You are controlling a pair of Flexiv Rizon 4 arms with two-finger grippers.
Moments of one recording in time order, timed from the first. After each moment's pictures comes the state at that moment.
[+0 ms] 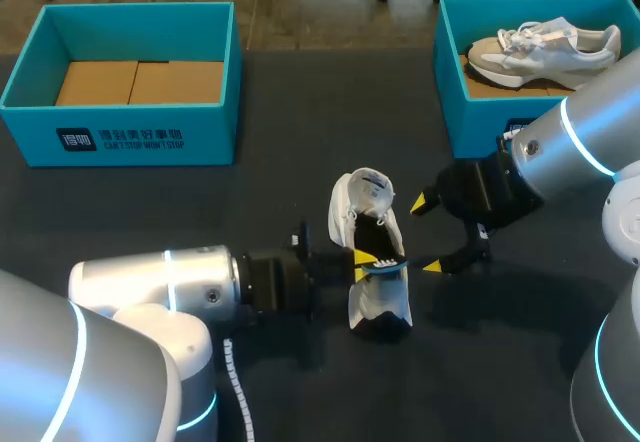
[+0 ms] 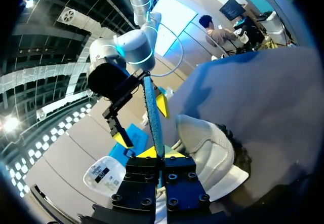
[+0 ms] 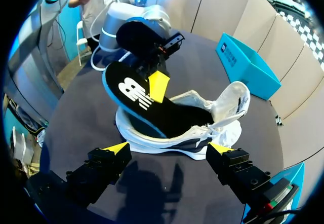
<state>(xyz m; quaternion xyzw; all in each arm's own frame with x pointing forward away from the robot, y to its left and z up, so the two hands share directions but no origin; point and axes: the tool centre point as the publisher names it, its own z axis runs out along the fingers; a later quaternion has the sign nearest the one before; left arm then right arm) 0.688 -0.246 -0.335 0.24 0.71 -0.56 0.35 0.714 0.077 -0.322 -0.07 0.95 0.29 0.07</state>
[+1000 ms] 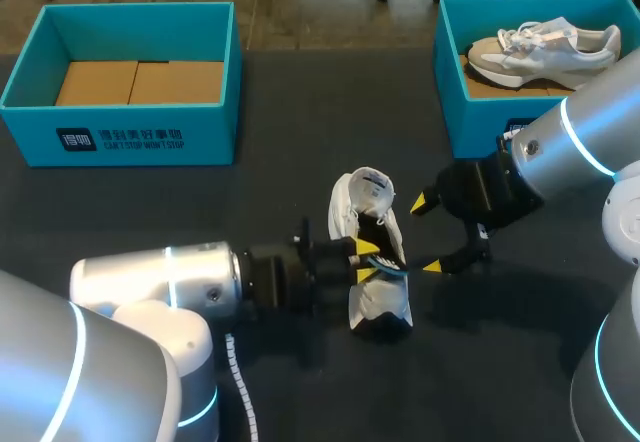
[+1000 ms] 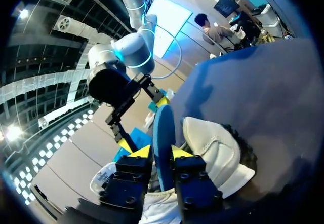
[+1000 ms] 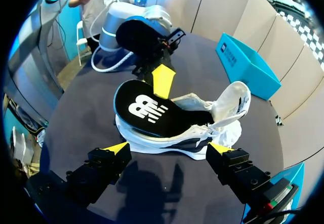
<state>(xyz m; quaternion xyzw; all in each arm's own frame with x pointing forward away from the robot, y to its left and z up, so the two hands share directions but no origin) 0.686 -0.246 -0.325 0.27 0.70 -0.56 0.36 0.714 0.077 -0.322 -0.07 0.95 0.29 0.07</state>
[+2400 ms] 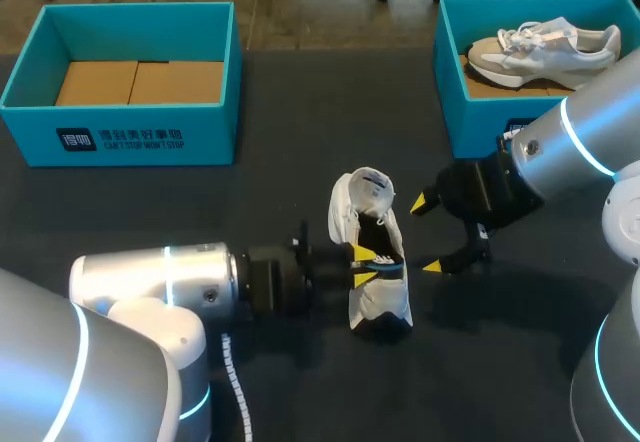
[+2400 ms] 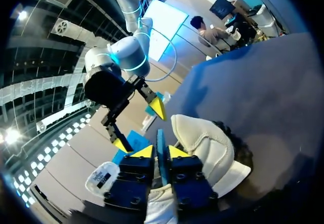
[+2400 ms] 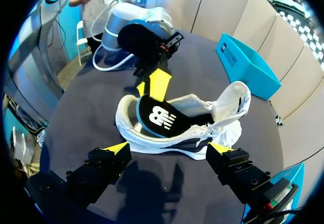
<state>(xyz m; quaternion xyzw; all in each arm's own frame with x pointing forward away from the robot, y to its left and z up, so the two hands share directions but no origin) 0.684 -0.244 -0.334 0.28 0.69 -0.56 0.35 0.714 0.077 -0.322 -0.07 0.95 0.29 0.07</state>
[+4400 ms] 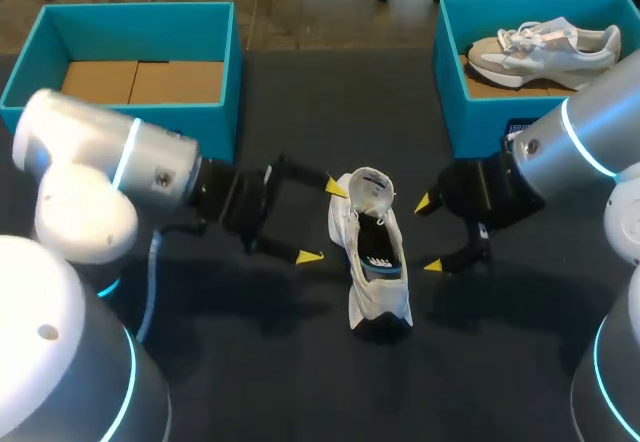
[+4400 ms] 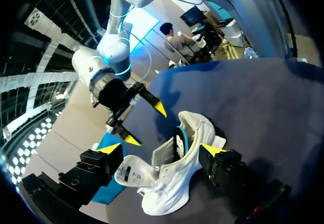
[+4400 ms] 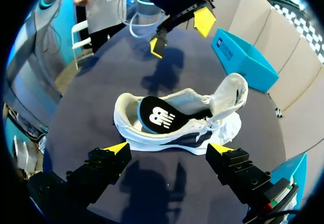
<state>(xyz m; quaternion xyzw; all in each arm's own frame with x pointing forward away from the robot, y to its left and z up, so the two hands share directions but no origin) 0.708 -0.186 -0.273 0.40 0.75 -0.49 0.20 0.715 0.071 -0.323 -0.03 0.96 0.29 0.07</state>
